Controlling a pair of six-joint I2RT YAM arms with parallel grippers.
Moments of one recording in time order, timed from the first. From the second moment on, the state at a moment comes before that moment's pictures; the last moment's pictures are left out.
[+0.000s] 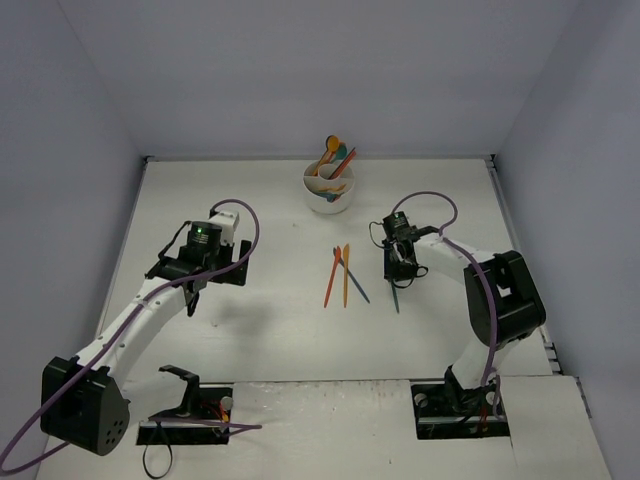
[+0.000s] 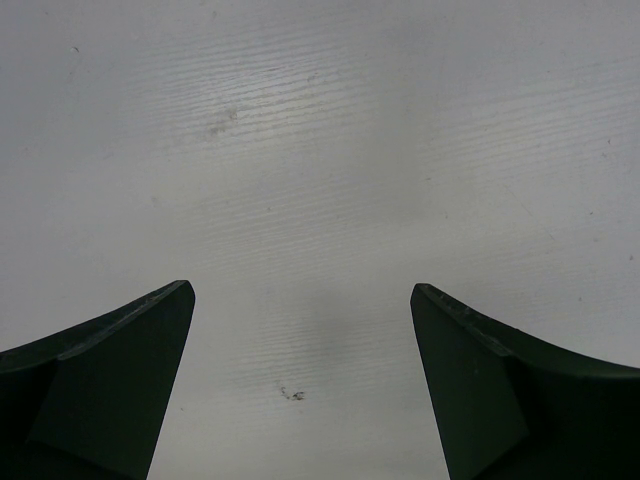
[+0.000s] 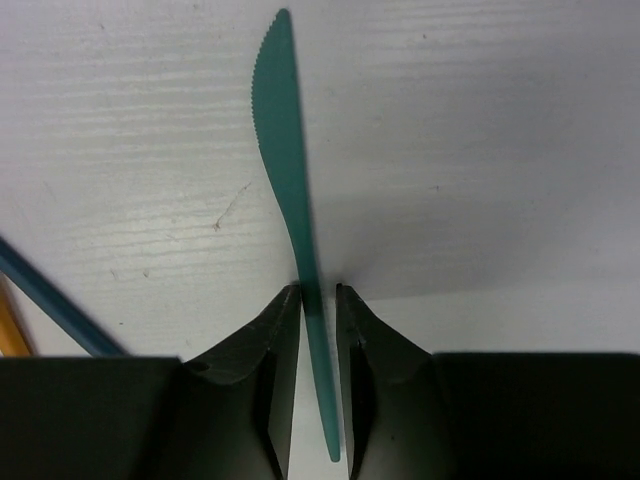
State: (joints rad) left arm -0.31 1.12 0.82 -0.54 -0.11 -0.07; right arm 0.37 1.69 0.95 -0.47 0.13 0.40
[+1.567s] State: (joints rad) left arm -0.31 1.10 0.82 -0.51 -0.12 -0.07; right arm 0.34 1.89 1.22 0.60 0.19 0.52
